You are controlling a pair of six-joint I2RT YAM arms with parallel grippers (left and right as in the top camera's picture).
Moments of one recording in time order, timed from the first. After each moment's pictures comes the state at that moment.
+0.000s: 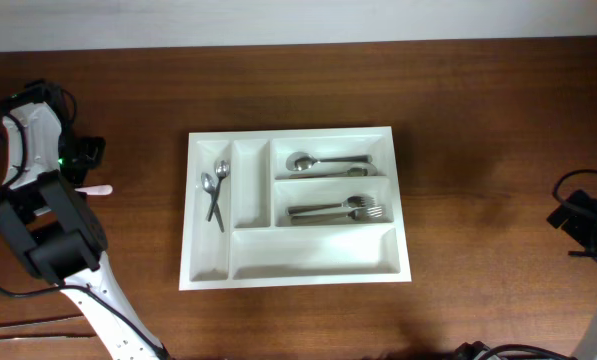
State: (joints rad) left arm 0.40 2.36 2.03 -1.28 -0.14 -1.04; right arm -0.76 1.30 1.11 -0.95 -0.01 0.08
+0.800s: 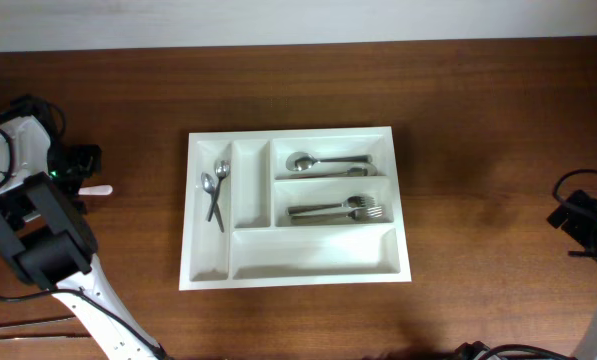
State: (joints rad) left arm 0.47 2.36 1.94 -1.19 -0.03 -0.97; right arm -0.76 1.30 1.11 -0.95 -0.01 0.08
